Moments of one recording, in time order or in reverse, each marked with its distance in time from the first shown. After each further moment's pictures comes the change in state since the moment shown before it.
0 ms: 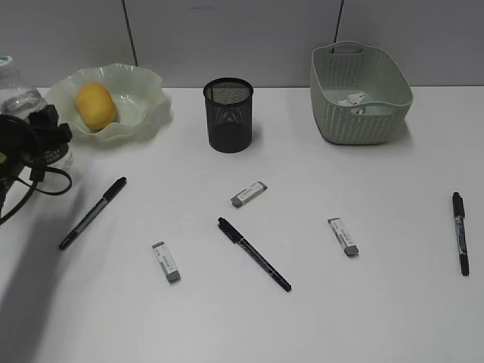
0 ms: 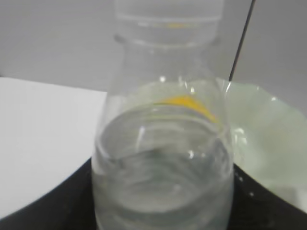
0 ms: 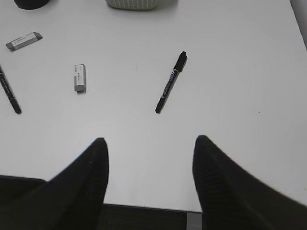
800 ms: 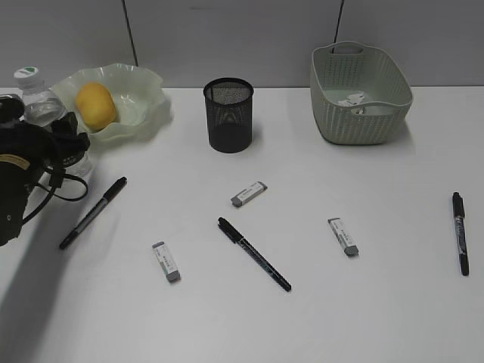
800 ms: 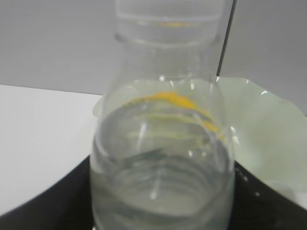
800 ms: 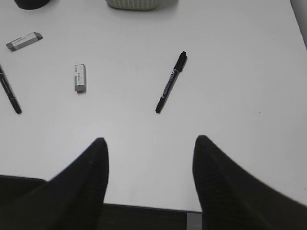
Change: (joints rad) left arm 0.000 0.134 -0.087 0.055 -0.058 -0.004; right arm 0.000 0.000 0.000 0.000 0.000 0.000
